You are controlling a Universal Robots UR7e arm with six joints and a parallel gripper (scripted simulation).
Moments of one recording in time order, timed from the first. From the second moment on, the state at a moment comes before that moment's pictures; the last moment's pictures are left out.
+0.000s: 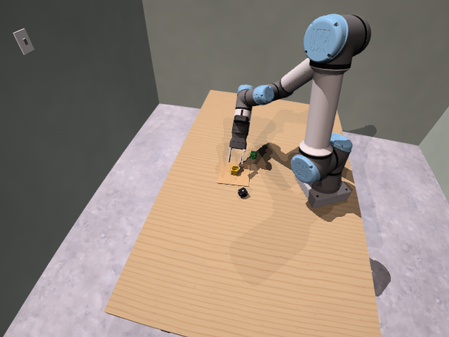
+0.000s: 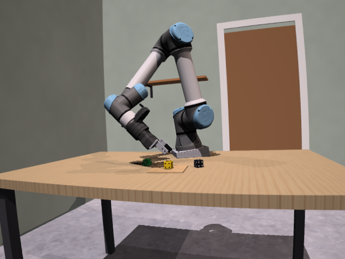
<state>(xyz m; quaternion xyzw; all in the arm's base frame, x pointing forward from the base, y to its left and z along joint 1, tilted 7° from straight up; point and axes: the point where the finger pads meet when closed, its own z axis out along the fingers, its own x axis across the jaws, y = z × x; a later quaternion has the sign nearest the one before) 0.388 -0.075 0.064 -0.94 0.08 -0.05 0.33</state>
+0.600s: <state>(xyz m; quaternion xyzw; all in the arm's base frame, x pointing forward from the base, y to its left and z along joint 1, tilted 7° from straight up) 0.387 -0.073 0.076 -0.95 0.08 -0.05 0.30</state>
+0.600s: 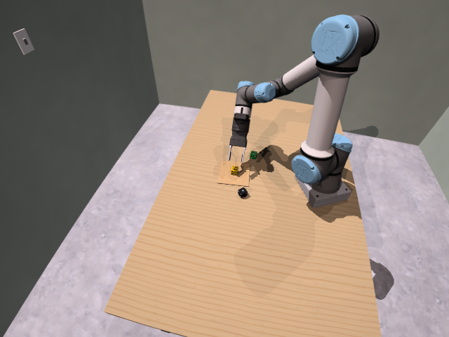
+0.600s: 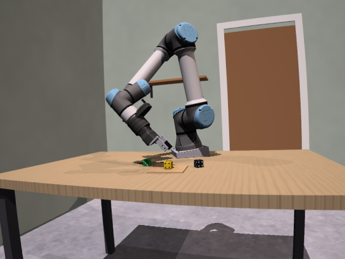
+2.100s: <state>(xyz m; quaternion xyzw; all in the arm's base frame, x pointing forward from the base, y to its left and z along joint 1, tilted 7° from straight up) 0.387 -0.067 0.078 -1.00 0.09 -0.02 0.04</state>
